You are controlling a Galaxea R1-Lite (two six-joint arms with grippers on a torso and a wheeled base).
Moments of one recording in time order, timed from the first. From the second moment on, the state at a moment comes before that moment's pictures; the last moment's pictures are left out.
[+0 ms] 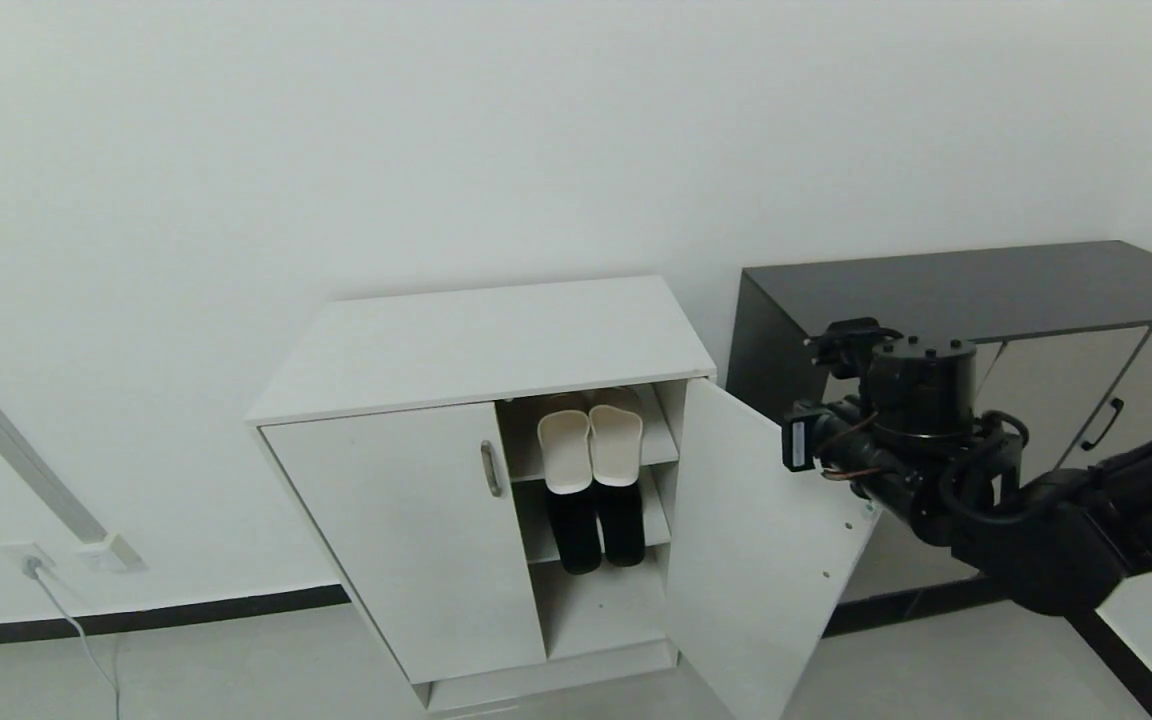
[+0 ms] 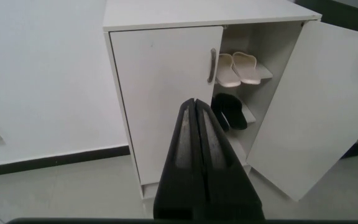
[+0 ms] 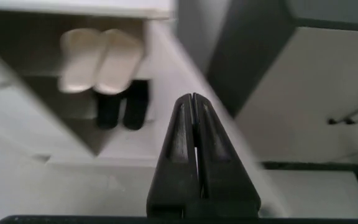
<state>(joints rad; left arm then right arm) 0.00 0.00 0.00 0.00 0.00 -0.01 0.53 1.91 -0.92 -0.76 -0.41 0.03</state>
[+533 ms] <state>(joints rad) 0.00 0.00 0.00 0.00 0.00 -0.01 0.40 2.05 -1.04 -0.70 -0.36 0.03</state>
